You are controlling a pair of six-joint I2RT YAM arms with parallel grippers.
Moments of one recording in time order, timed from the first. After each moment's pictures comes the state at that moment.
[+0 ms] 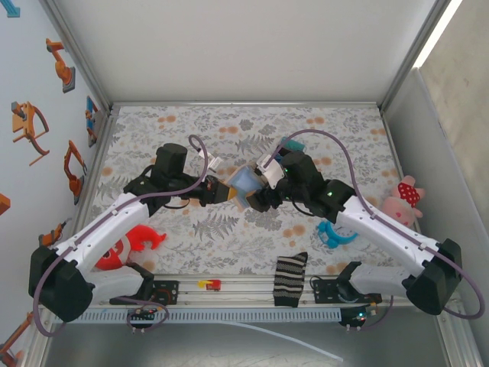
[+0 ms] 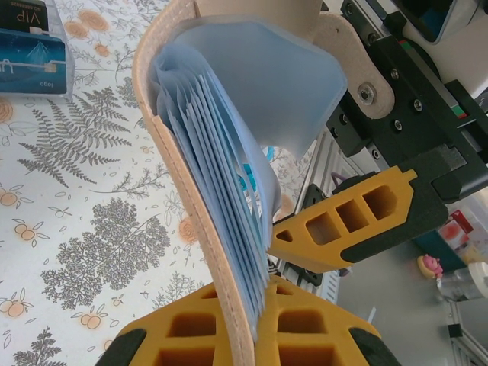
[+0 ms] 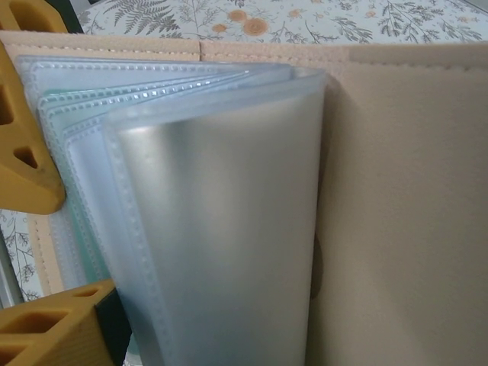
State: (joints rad) left arm -0.59 1.18 0.92 -0.38 0.85 -0.21; right arm 0.80 1.19 1.01 -0.48 -0.20 -0.06
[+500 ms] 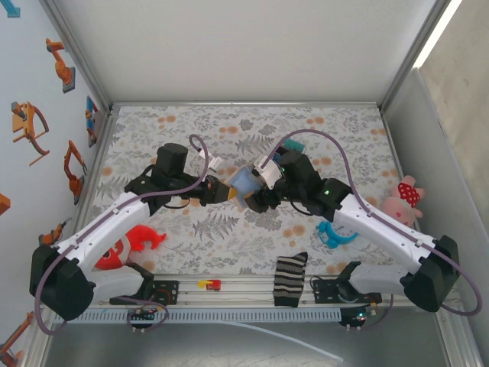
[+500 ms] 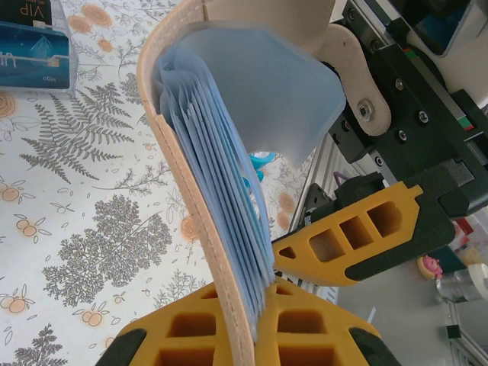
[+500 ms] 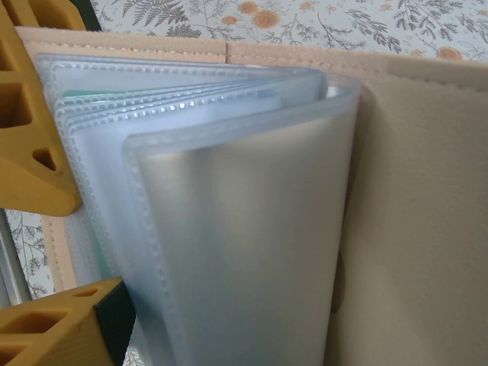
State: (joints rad) left arm -0.59 1.20 0.92 -0.38 0.85 -0.21; right arm 0.80 1.21 1.02 -0.48 -0.22 -0.07
